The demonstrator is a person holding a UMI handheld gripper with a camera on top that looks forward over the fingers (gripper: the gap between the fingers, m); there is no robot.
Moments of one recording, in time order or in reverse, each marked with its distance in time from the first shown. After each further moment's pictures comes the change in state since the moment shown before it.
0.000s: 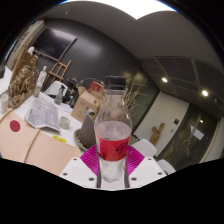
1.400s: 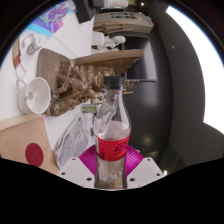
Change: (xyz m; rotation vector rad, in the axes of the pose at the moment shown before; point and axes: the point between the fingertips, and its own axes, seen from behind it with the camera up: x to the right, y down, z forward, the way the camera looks) arm -0.426 -0.263 0.001 0.344 -0.112 -0.992
